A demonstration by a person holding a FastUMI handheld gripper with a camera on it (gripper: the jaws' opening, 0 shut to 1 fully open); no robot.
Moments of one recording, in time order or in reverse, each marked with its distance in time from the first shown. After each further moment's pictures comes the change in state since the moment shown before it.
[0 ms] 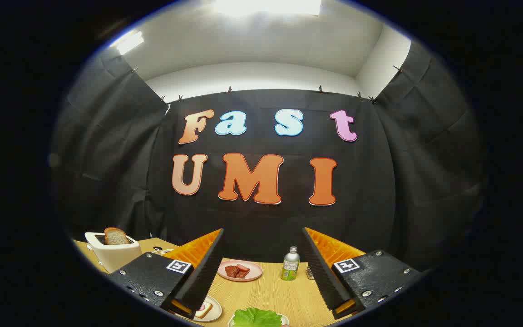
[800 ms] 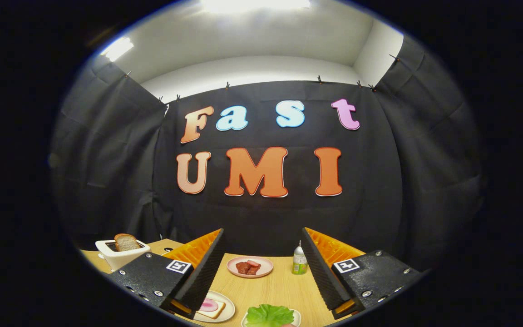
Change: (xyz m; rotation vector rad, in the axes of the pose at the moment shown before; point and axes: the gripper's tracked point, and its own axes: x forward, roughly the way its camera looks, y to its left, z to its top) arm 0.002 0.015 -0.007 0.084 0.080 0.055
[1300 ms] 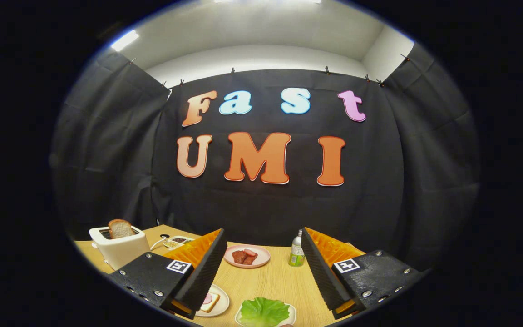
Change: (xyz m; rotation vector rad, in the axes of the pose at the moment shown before) arm 0.010 0.001 -0.034 -0.077 0.114 -0.008
